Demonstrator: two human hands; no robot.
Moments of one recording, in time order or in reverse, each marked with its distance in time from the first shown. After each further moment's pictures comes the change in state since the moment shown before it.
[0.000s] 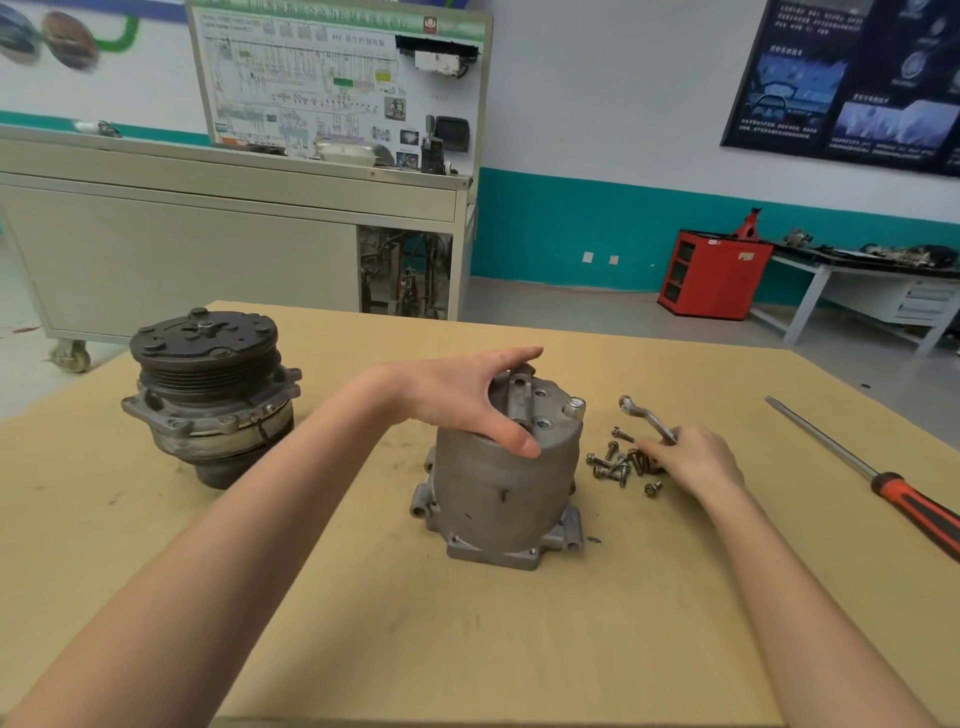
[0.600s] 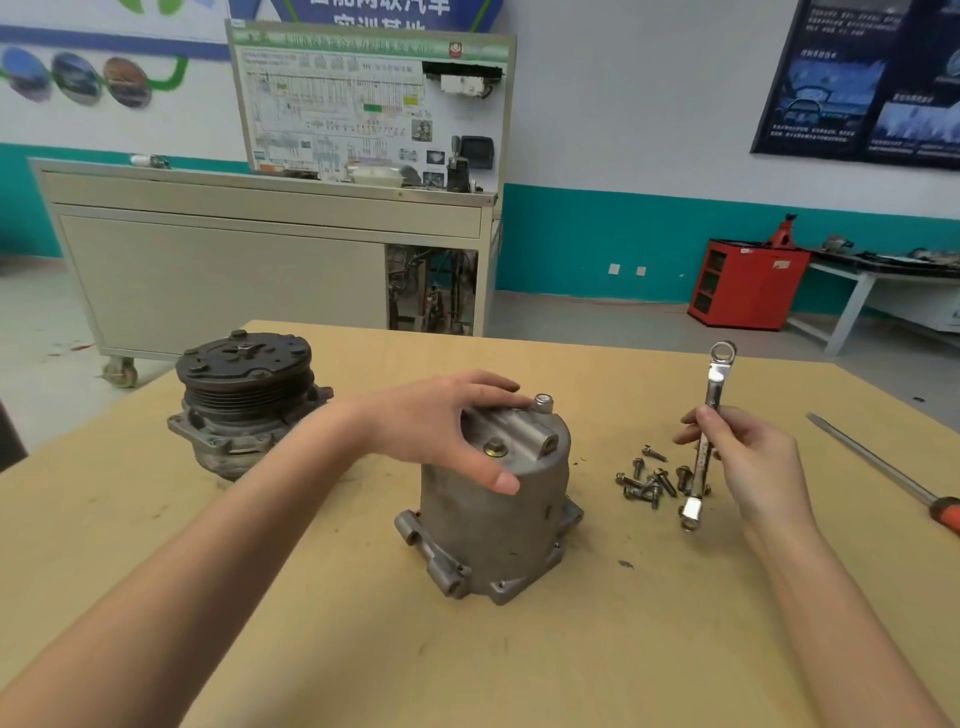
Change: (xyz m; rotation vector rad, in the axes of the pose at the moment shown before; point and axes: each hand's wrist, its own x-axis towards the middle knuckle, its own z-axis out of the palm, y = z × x) left_hand -0.047 -0.009 -0.011 0.232 0.074 -0.027; right_hand -0.052 -0.021 -0.026 0.904 0.201 -0.284
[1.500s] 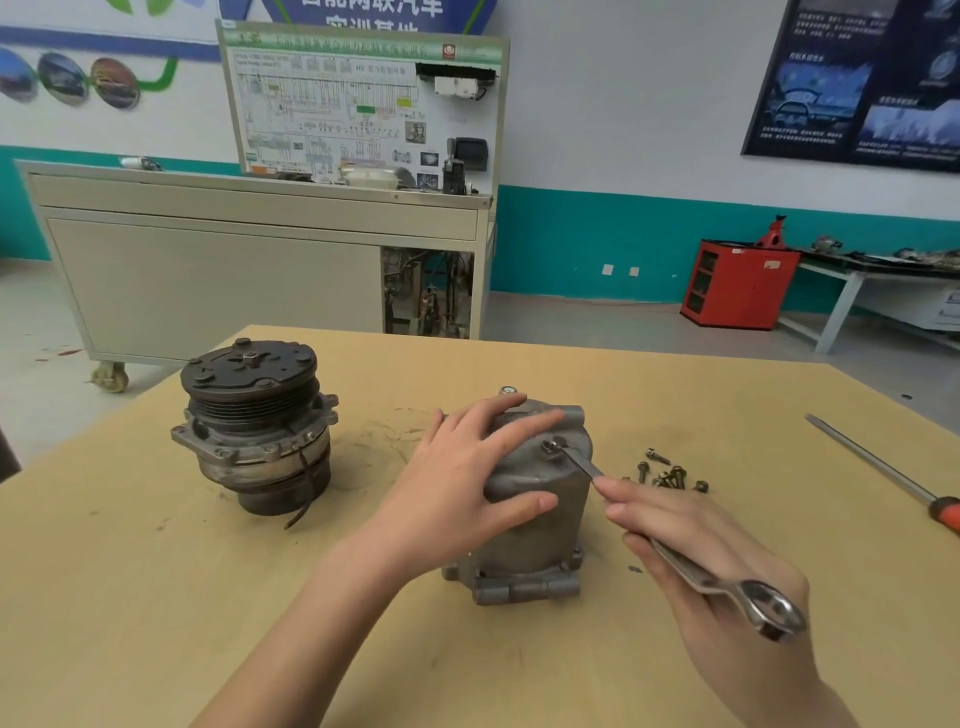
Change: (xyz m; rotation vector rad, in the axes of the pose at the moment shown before) left_hand -0.017 0.005 0.064 0.064 0.502 0.125; right_hand -0.115 -0.064 0.020 -0.168 -0.162 -0.893
